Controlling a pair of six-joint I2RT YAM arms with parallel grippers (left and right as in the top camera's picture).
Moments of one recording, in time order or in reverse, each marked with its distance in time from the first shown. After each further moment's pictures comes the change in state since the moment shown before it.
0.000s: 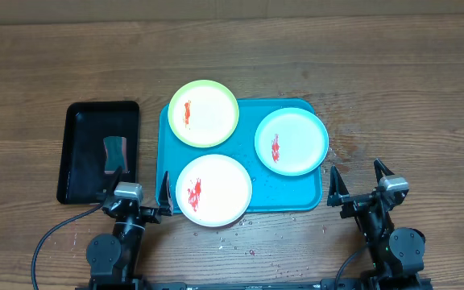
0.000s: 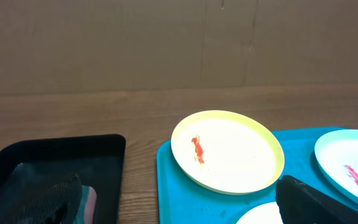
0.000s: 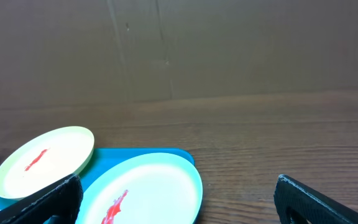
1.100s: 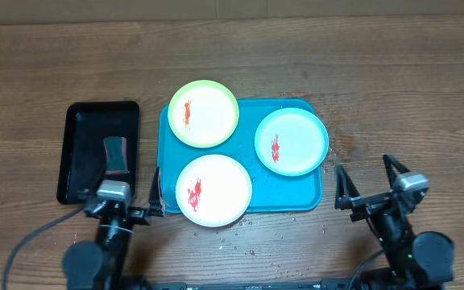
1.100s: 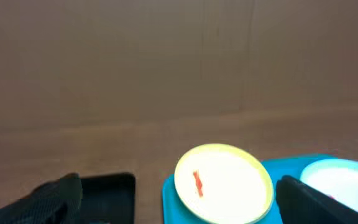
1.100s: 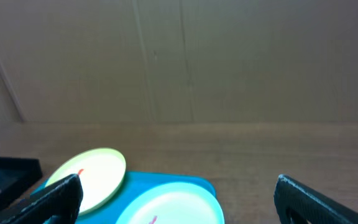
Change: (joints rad) left arm 0.000 0.110 0.340 -0.198 0.000 0.030; right arm 0.000 0.121 0.324 -0.175 -0.085 0.000
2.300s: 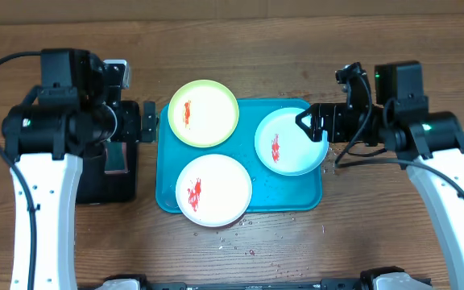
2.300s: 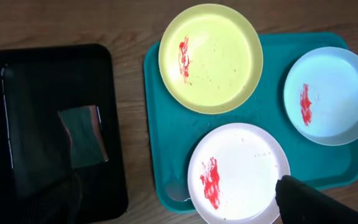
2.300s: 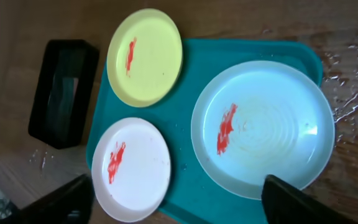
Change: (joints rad) left arm 0.000 1.286 1.252 -1.014 0.039 0.010; right arm 0.000 1.239 0.968 -0.717 -0.376 0.030
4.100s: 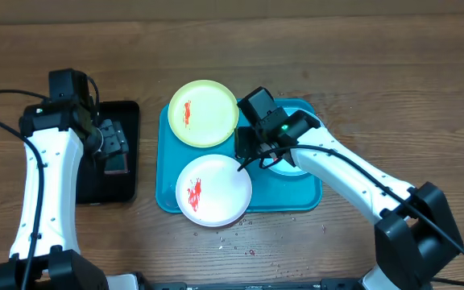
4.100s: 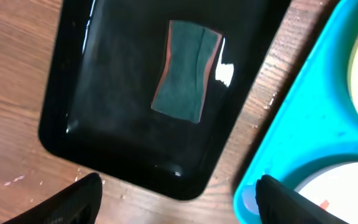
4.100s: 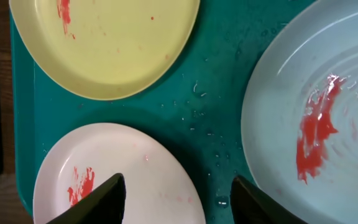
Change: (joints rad) left arm 0.155 0.116 -0.282 0.117 -0.293 -0.225; right arm 0.496 0.405 0.002 0.240 0.415 0.410
